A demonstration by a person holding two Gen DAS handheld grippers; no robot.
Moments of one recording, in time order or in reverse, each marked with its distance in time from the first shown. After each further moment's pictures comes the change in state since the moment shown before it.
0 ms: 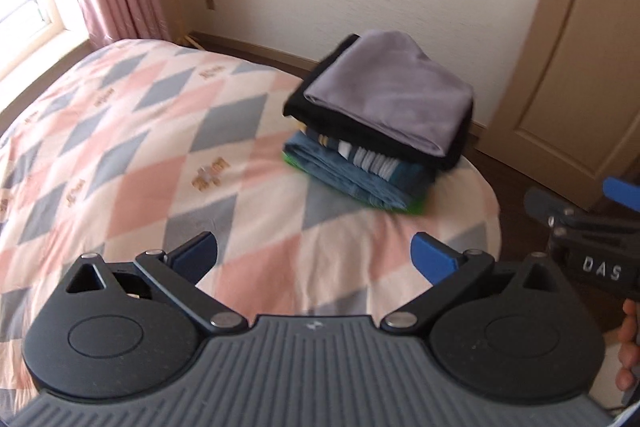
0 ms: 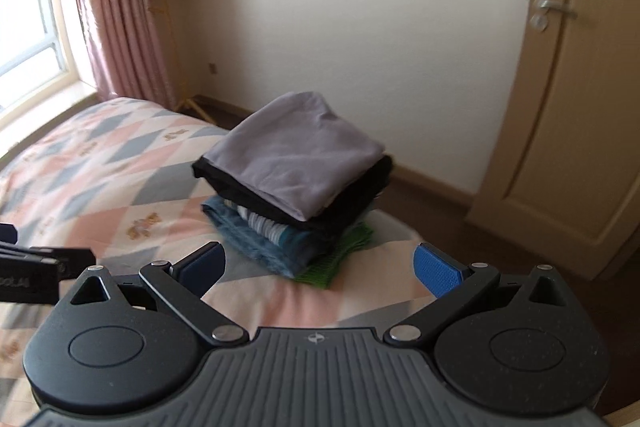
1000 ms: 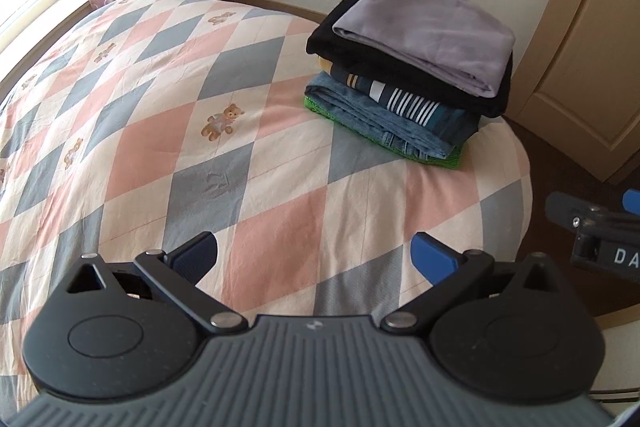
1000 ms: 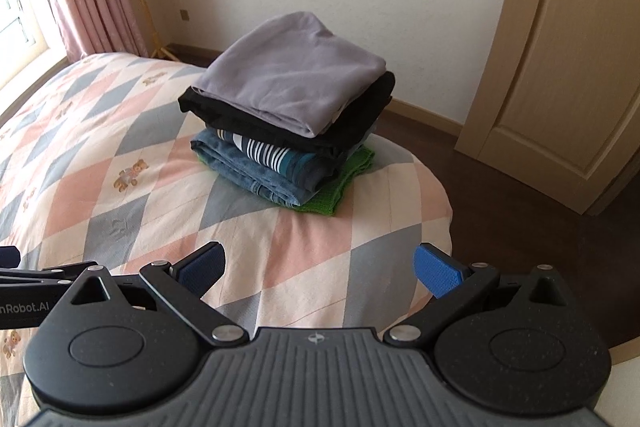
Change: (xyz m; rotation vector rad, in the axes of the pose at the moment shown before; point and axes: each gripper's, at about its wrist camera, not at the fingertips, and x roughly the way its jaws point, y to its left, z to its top) left arm 0.071 0.032 -0.018 -0.004 0.130 0.039; right arm 0.045 0.029 -0.024 0.068 0.228 -0.029
